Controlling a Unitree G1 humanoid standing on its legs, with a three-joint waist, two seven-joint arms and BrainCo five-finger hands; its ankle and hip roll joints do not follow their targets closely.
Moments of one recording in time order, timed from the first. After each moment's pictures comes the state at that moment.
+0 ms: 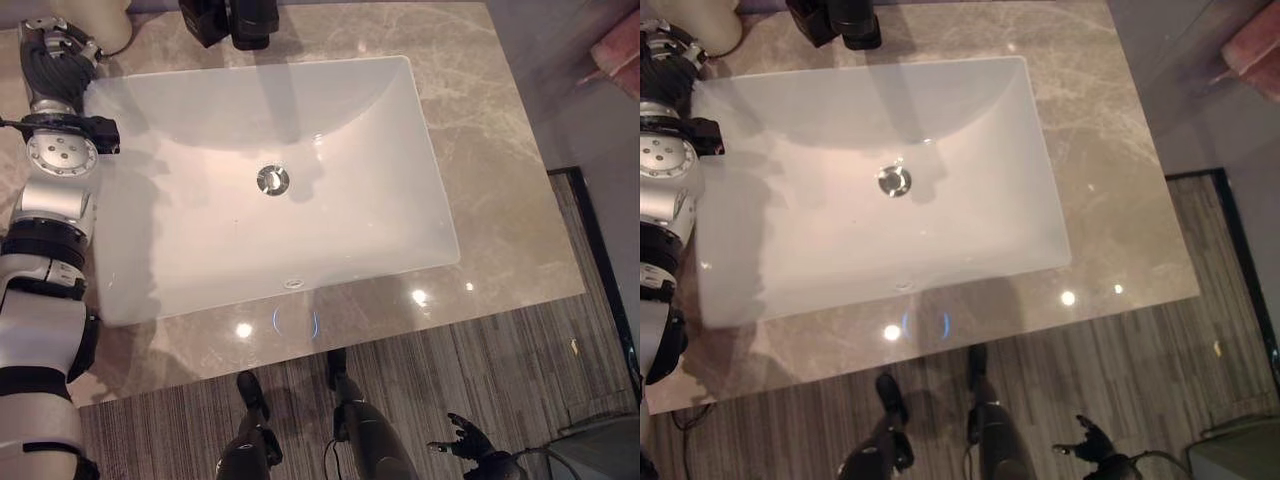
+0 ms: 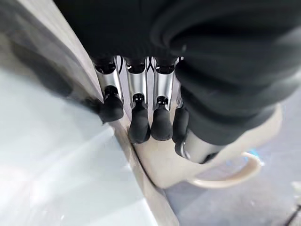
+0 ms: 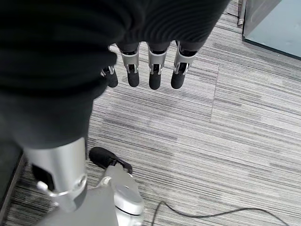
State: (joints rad) left arm -1.04 0.86 -0.34 0.87 -0.41 -0.24 0.36; right arm 0.07 -0.45 0.39 0.95 0.10 -0.12 -0.06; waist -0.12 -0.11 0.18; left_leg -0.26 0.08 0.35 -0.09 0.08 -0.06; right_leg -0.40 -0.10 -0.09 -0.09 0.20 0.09
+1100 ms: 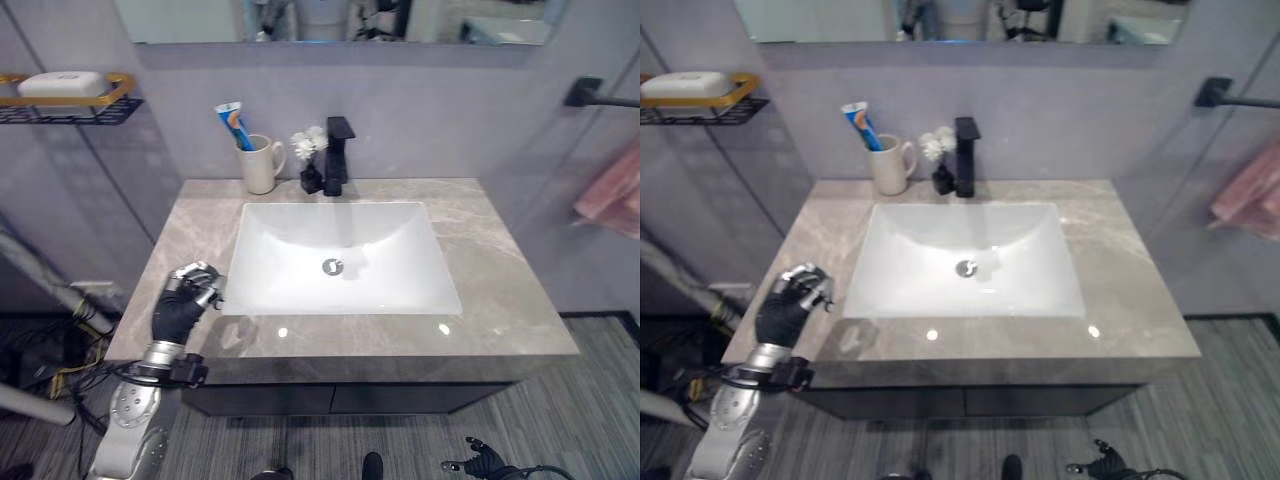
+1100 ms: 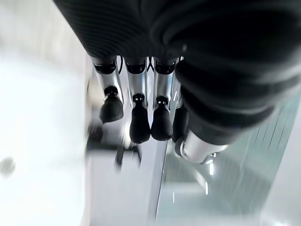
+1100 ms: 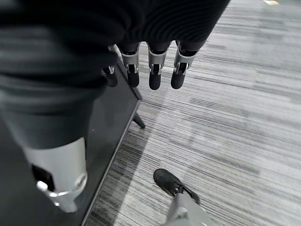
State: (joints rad) left arm 0.16 0.57 -0.18 -0.20 -0.59 -0.32 -0.10; right arm 0.04 -0.38 0.22 1.18 -0.01 -0.11 -0.07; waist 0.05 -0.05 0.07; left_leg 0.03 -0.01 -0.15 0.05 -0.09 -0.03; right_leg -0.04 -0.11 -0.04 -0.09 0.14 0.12
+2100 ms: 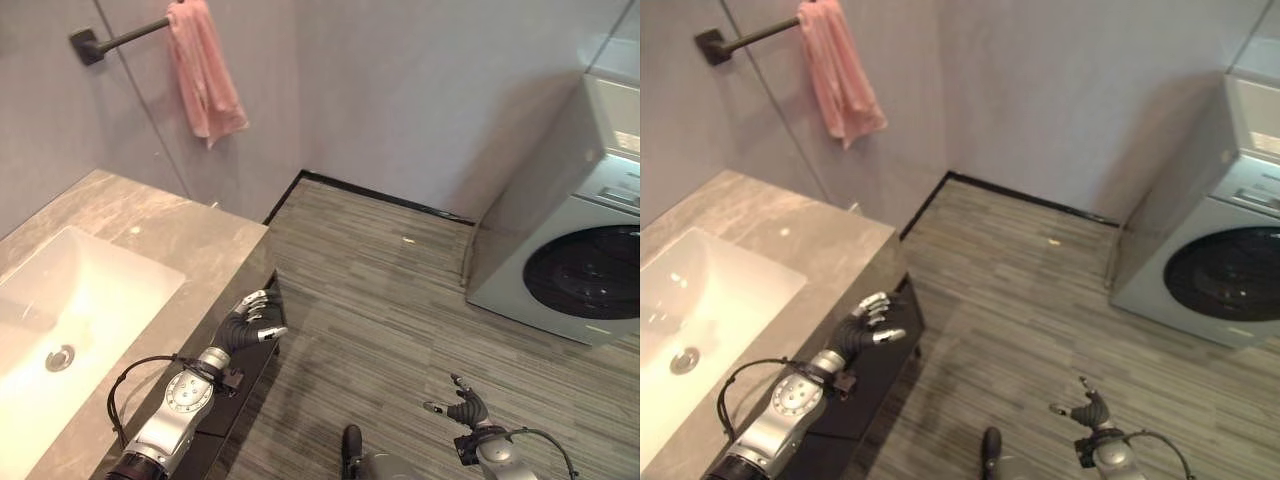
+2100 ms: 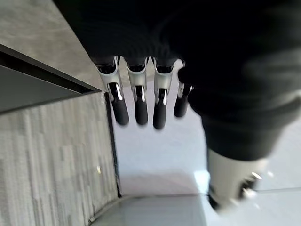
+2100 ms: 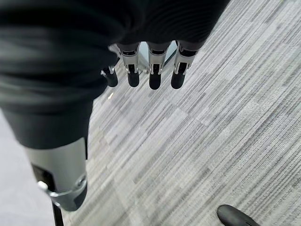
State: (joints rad) left arm 0.06 0.49 -0.31 0.23 -0.31 -0.24 0.02; right arm 0.06 -0.38 0.23 0.80 0.02 -0.14 -0.17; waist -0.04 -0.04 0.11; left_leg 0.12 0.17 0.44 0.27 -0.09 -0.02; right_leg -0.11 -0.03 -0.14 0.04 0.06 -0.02
